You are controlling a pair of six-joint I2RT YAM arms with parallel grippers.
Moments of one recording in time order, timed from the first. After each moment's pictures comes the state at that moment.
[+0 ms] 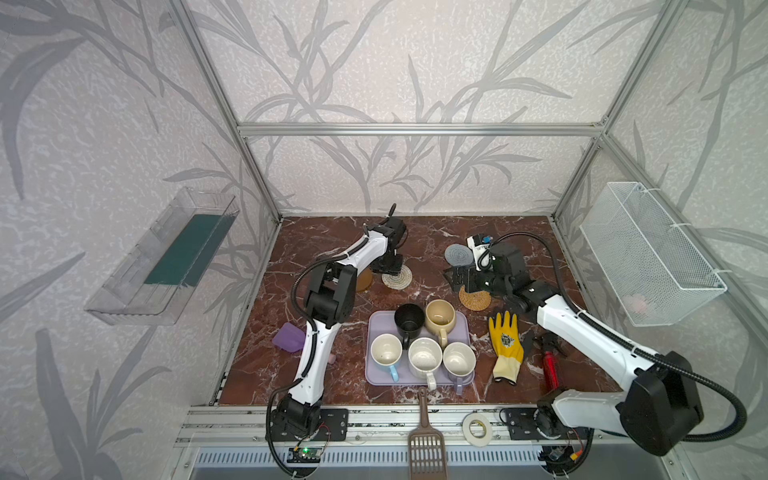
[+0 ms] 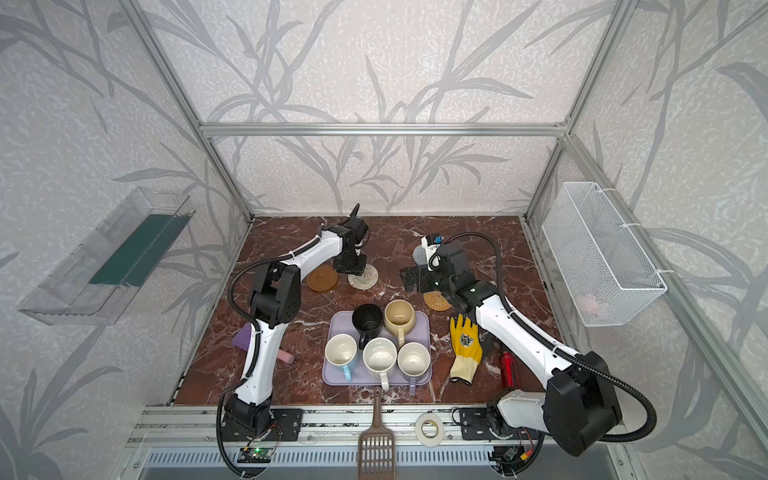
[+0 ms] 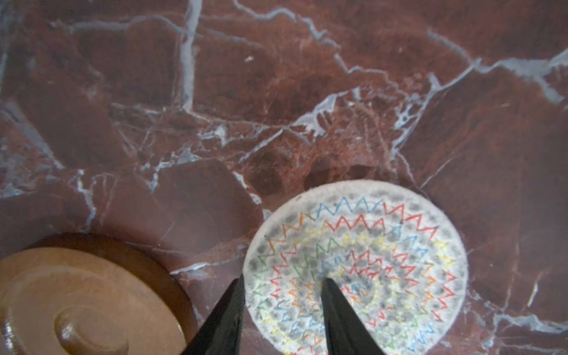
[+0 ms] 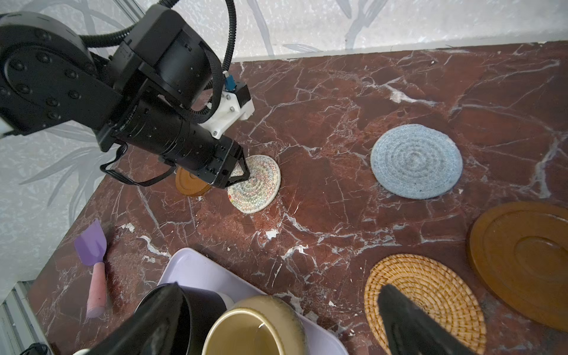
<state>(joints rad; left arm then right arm) -0.42 2.34 1.97 -1.00 -0.08 -0.27 0.48 1.30 0.94 -0.21 -0.17 0.34</state>
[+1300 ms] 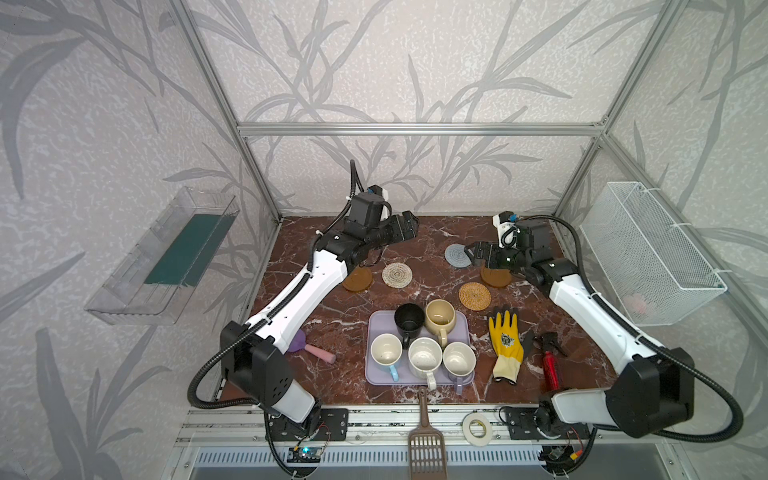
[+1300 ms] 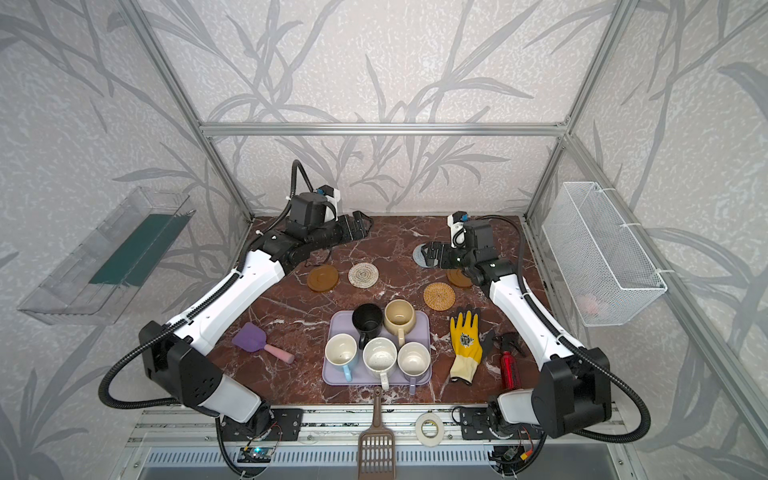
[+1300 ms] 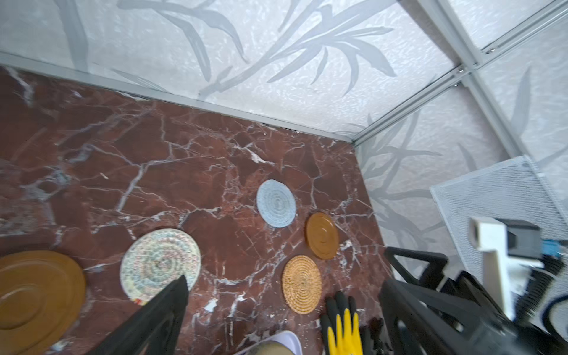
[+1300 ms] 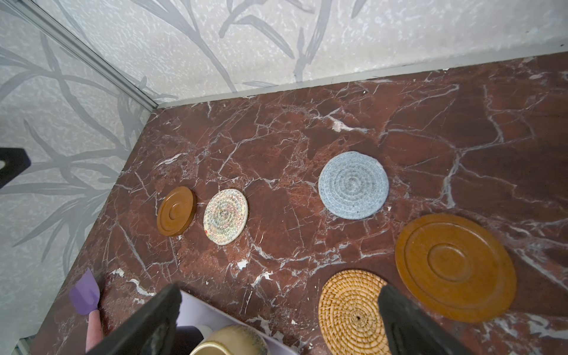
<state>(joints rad) -0.47 1.55 1.48 -0.41 0.14 -0.66 0.25 1.41 1.16 -0.37 -0.29 0.31</state>
